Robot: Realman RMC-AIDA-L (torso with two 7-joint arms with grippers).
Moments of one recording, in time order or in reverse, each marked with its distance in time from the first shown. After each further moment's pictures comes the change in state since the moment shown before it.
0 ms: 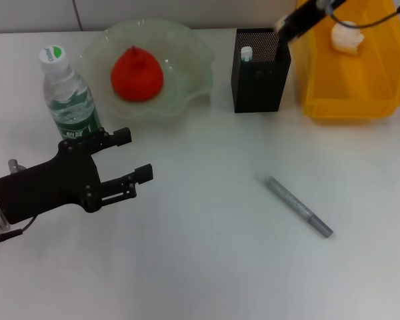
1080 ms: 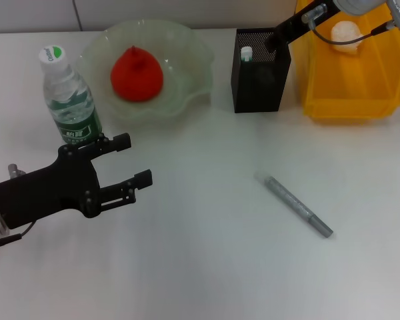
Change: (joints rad) left arm 0.007 0.000 0.004 -0.003 0.007 -0.002 0.003; right arm -0.016 0.000 0.008 -0.237 0.042 0.280 -0.004
